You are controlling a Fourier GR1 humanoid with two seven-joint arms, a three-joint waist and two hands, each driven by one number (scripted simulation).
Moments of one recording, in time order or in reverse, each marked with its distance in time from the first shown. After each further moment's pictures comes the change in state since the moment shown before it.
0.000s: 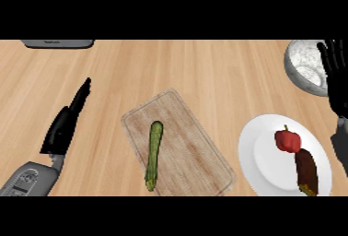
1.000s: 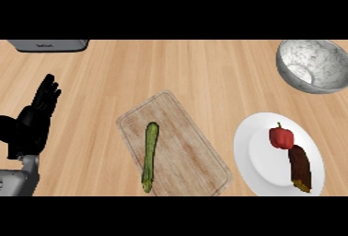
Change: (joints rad) left arm 0.075 -0.017 0.216 -0.101 0.151 -0.003 0.115; right arm 0.655 0.118 -0.259 0.284 -0.140 0.298 -0.460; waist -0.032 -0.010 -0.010
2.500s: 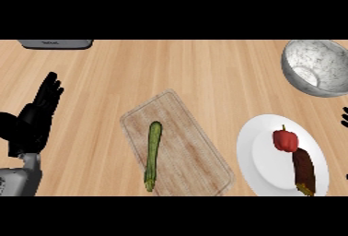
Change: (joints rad) left arm -0.010 -0.073 0.072 -0.024 -0.079 -0.084 0.052; right arm -0.494 -0.372 0.175 0.400 0.330 0.432 0.185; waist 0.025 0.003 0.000
